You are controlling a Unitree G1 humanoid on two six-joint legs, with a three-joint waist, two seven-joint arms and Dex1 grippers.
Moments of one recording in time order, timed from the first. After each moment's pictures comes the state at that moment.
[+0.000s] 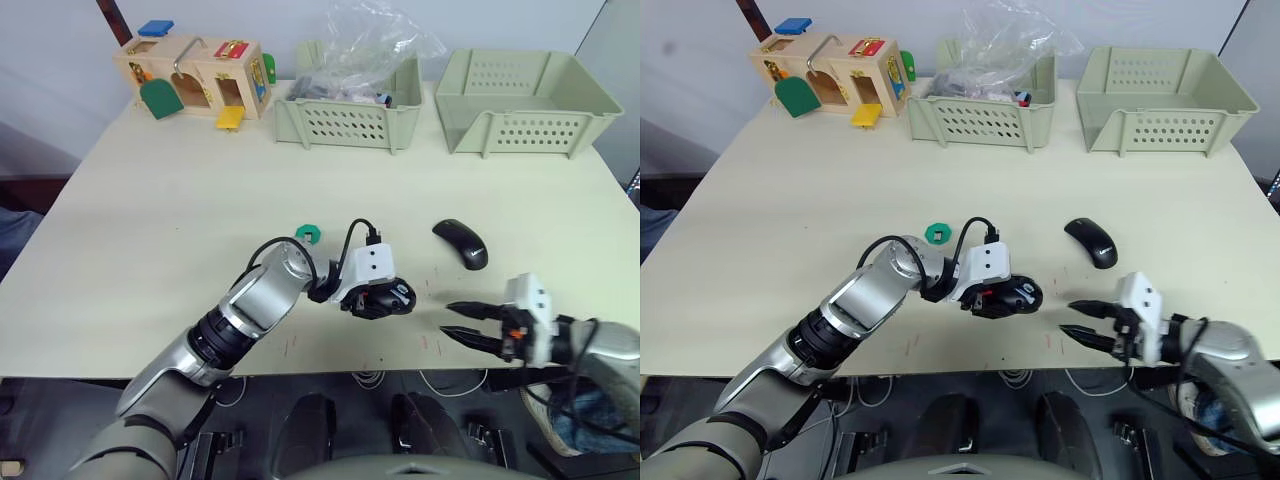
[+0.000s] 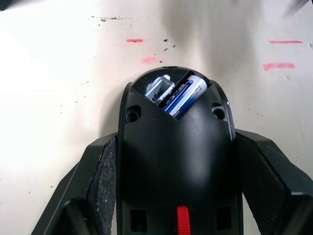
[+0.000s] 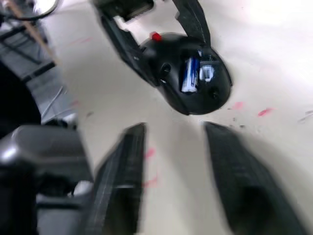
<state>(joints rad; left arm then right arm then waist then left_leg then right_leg) -0.65 0.52 -0.60 -0.20 -0.02 0.75 -1.03 0.19 -0.81 -0.11 -0.46 0.58 0.40 1.02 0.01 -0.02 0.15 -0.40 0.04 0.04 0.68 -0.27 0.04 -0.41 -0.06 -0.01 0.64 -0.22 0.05</state>
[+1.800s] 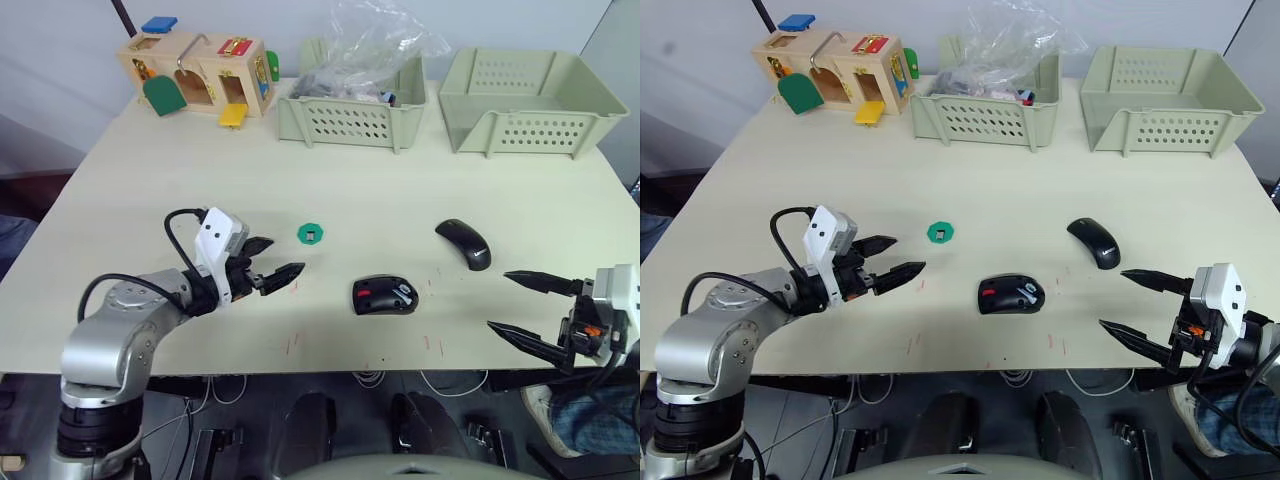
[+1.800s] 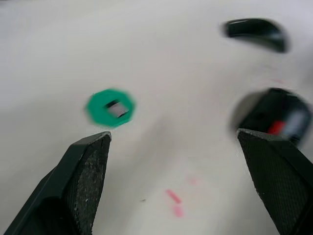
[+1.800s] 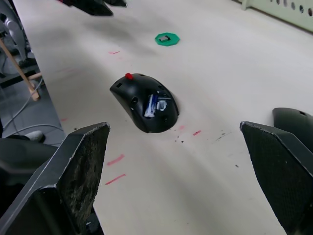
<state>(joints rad) -0.16 0.62 0.23 -0.51 -0.47 0.98 -0.68 0.31 -0.78 -0.41 -0.49 0.66 0.32 1.06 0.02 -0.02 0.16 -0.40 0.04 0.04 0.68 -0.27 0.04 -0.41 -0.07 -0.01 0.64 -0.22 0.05</state>
